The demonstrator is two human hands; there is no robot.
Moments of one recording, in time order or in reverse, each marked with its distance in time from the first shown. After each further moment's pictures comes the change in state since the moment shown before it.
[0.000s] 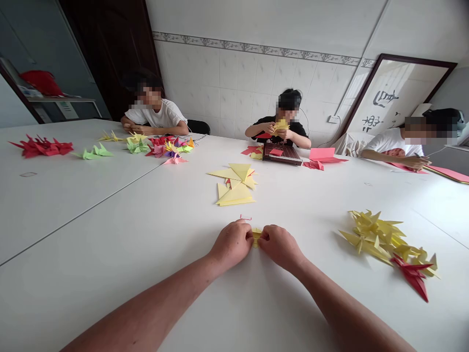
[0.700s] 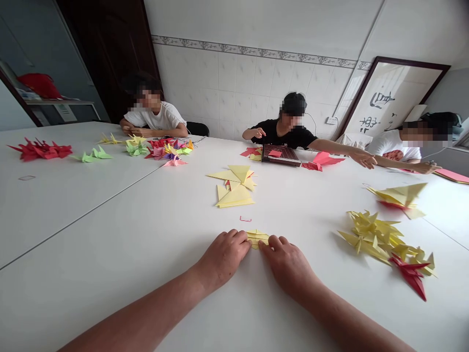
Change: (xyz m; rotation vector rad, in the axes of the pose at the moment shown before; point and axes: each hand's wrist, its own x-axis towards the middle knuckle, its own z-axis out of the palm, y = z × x) left_hand -0.028 -0.010 -0.012 0.523 -0.069 0.393; right_hand -0.037 0.023 0.006 -0.521 0.114 -0.507
